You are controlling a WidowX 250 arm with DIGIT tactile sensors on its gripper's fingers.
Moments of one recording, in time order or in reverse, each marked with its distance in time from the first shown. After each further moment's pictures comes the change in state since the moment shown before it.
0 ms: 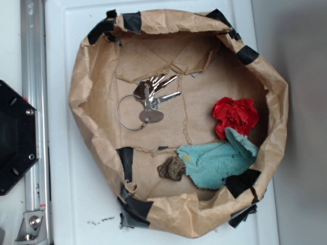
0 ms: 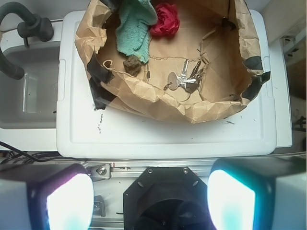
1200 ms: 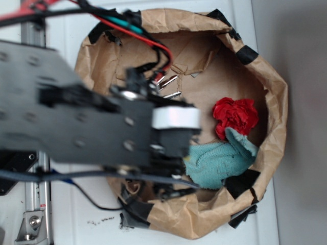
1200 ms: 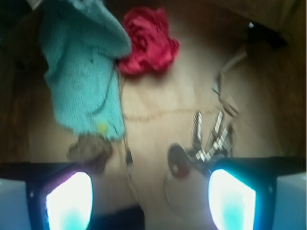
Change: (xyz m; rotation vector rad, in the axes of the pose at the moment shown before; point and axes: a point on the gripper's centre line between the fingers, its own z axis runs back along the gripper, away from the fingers) arm 0.120 0.005 -0.157 0.112 -0.054 0.144
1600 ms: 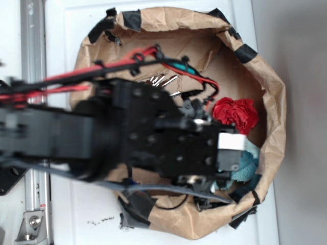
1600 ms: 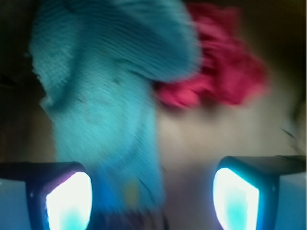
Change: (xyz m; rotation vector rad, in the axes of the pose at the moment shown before) arm 0.027 -0.024 -0.053 -0.089 -0.005 -0.075
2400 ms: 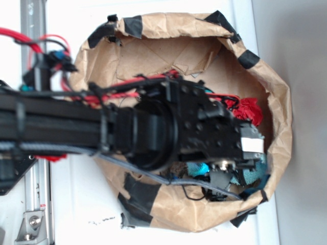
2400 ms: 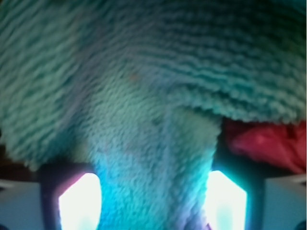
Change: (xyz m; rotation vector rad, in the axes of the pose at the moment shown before) arm 0.017 -0.024 -0.041 -0.080 -0.001 -0.122
